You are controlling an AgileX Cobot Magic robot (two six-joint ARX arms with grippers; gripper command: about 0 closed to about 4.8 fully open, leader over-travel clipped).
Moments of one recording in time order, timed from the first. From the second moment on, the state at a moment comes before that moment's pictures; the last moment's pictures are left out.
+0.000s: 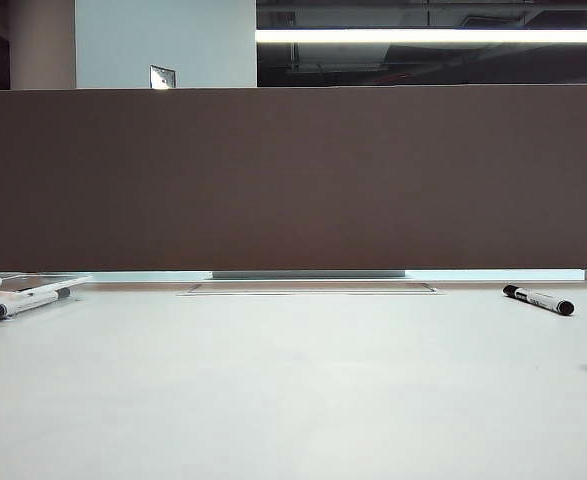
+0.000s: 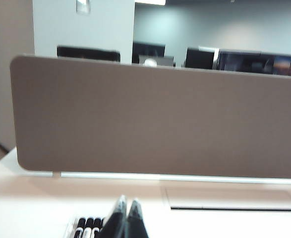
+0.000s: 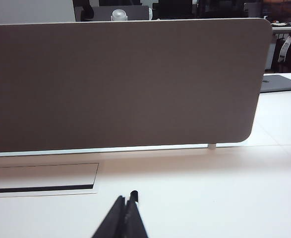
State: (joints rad) left arm 0.00 0.27 0.39 0.09 0.07 -0.08; right arm 0.00 0.61 0.58 0.06 0.08 0.01
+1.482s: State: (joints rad) left arm -0.45 0.82 0.69 -0.13 0.08 -0.04; right arm 0.00 1.38 1.19 -0.29 -0.05 0.01
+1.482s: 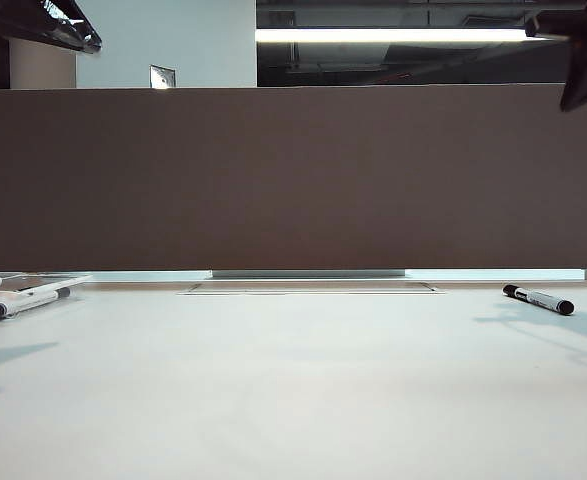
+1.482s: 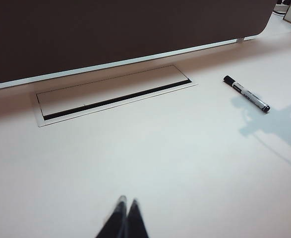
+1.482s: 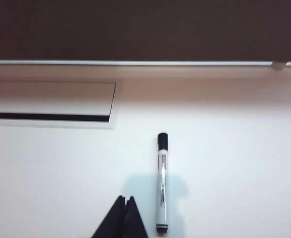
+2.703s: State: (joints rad) left arm -0.45 0.82 0.69 -0.08 0.08 -0.04; right arm -0.03 2.13 1.92 -0.70 -0.05 -0.03
